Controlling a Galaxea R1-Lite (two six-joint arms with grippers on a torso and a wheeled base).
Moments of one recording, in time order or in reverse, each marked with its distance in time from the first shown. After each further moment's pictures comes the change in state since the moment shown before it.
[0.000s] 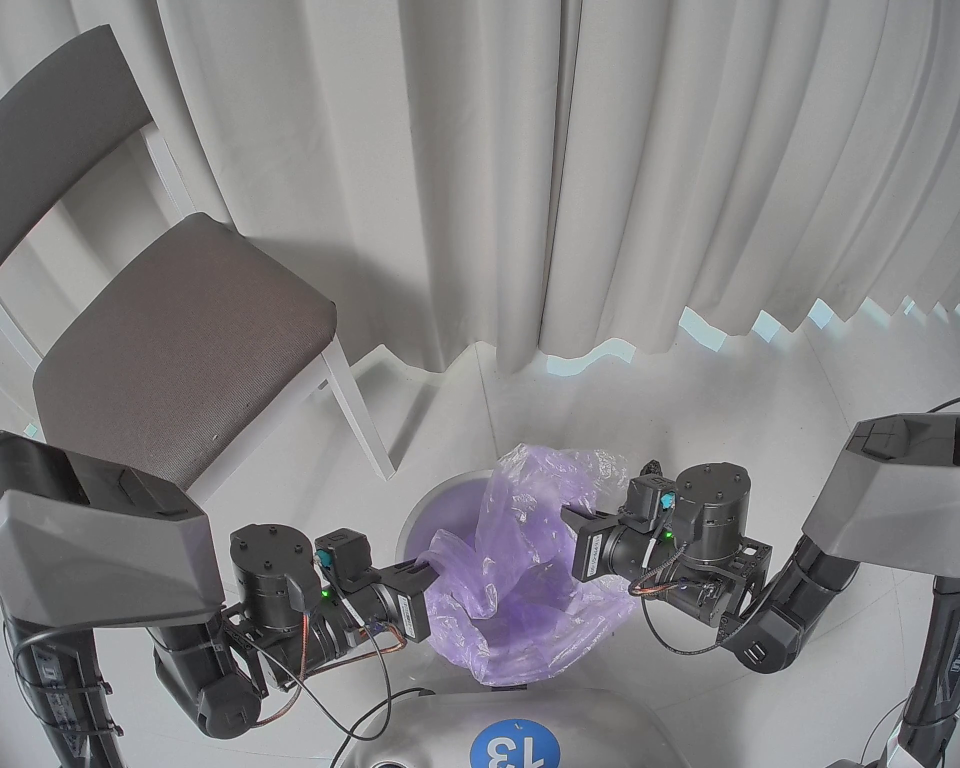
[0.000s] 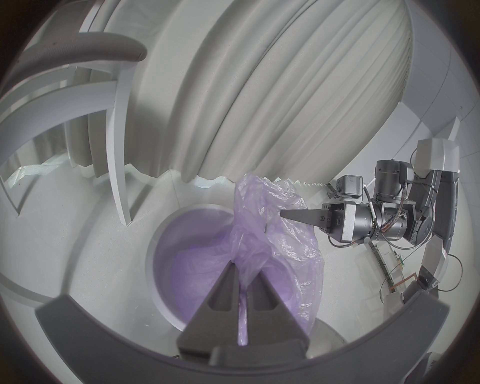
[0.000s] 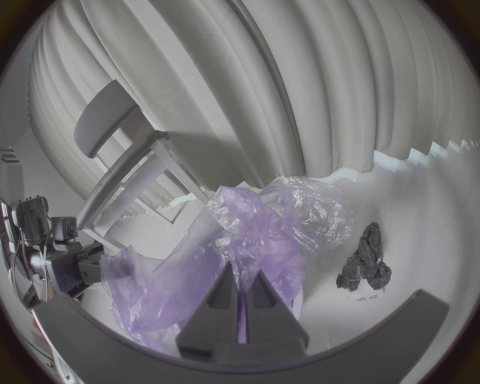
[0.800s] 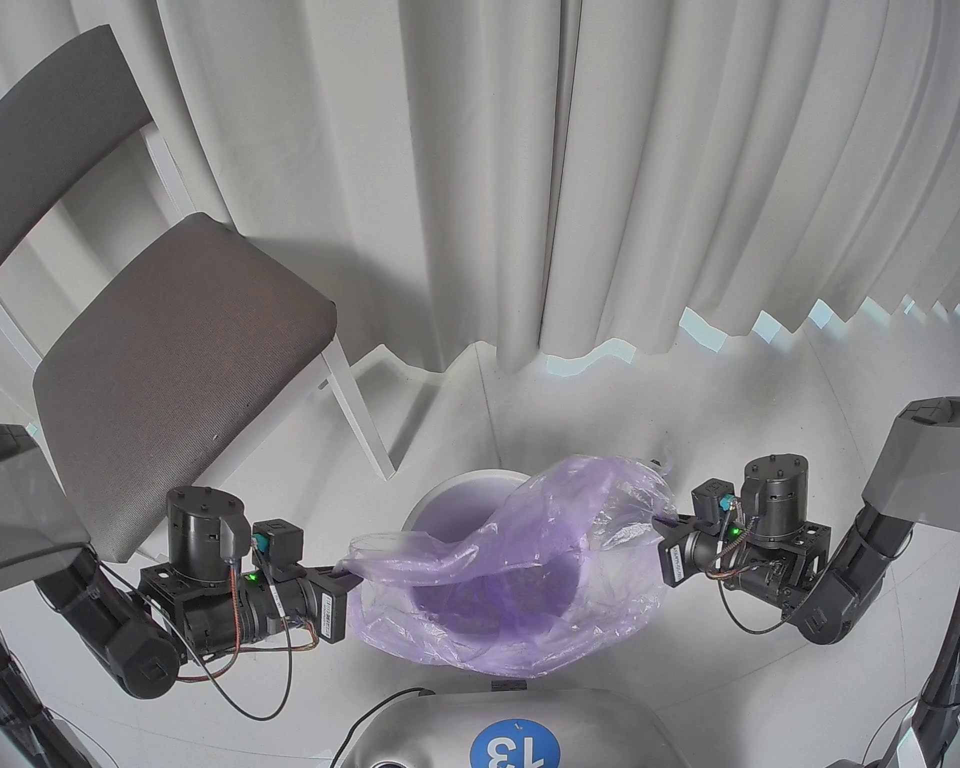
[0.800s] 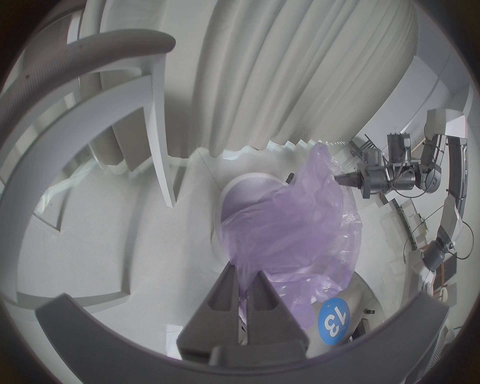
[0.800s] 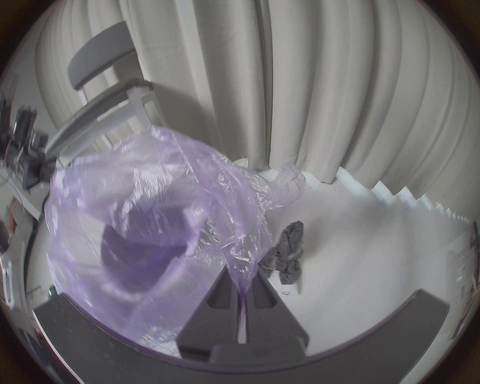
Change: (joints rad) left arm 0.162 -0.311 -0.006 0.595 -0.021 0.254; right arm -0.217 -0.104 0.152 0.138 0.004 -0.431
